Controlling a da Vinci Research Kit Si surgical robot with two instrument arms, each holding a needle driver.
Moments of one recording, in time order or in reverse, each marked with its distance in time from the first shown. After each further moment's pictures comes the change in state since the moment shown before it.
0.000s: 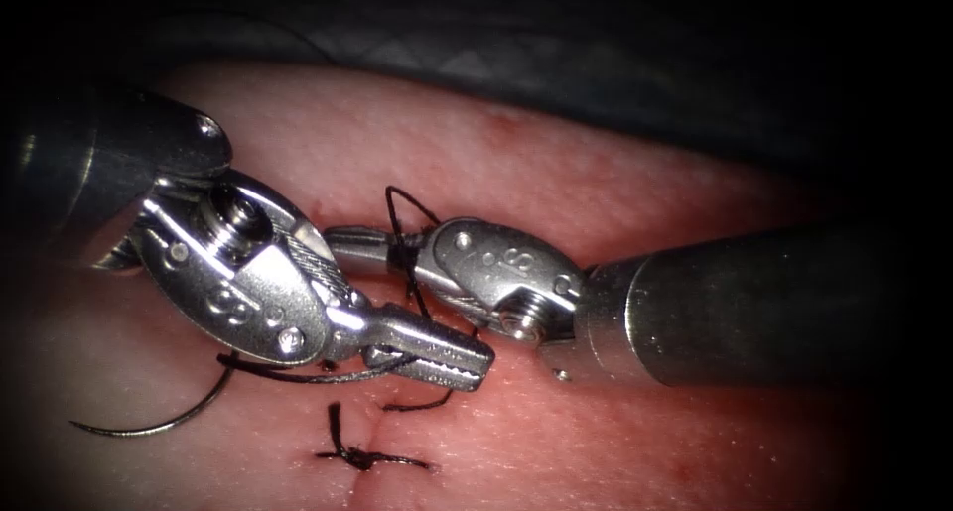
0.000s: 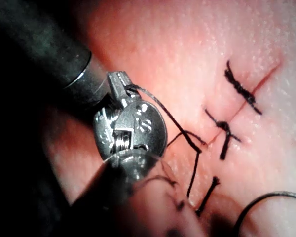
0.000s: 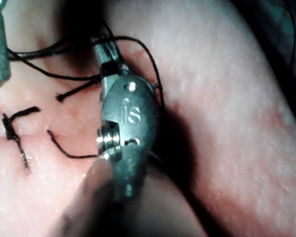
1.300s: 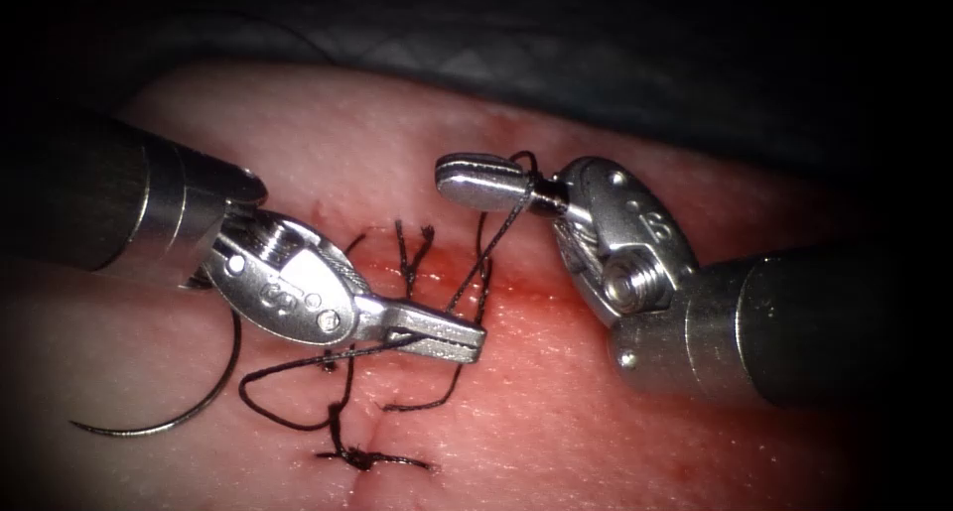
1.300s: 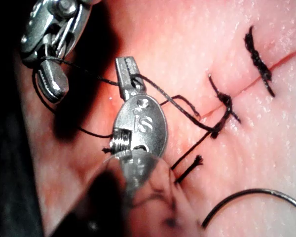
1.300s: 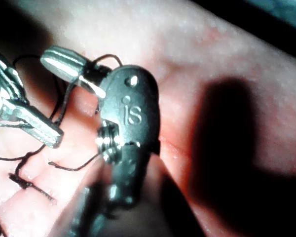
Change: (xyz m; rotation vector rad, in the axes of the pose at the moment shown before) right arm 0.006 0.001 -0.010 0.168 0.340 0.114; left arm -0.012 0.003 0.003 0.038 0.033 -0.252
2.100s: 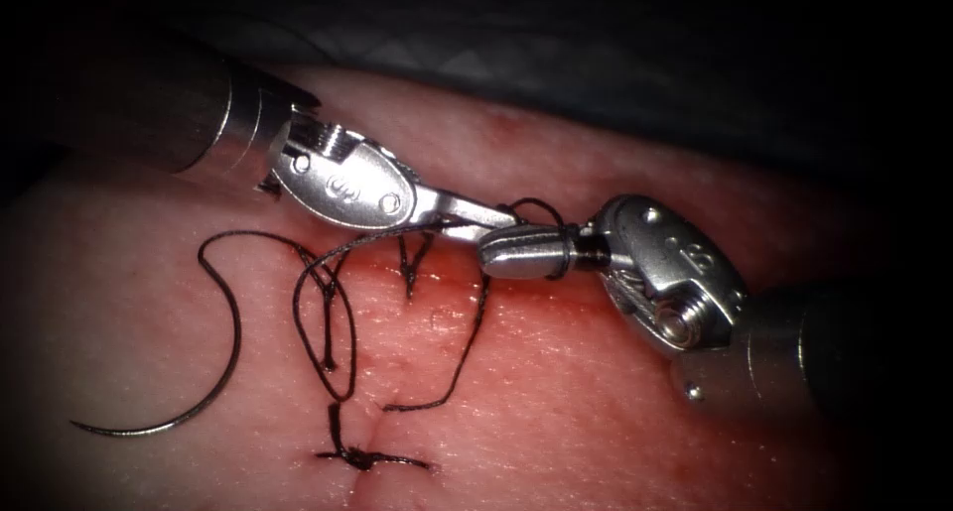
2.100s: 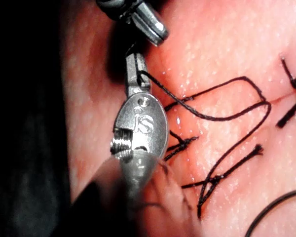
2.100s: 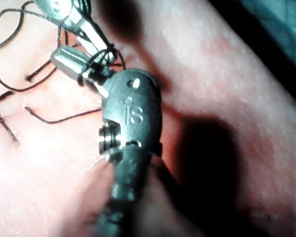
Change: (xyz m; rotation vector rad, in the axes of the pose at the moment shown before) right arm -0.001 -0.002 -0.001 0.216 -0.338 -0.146; left arm -0.004 -0.007 0.002 -0.010 0.023 -0.050
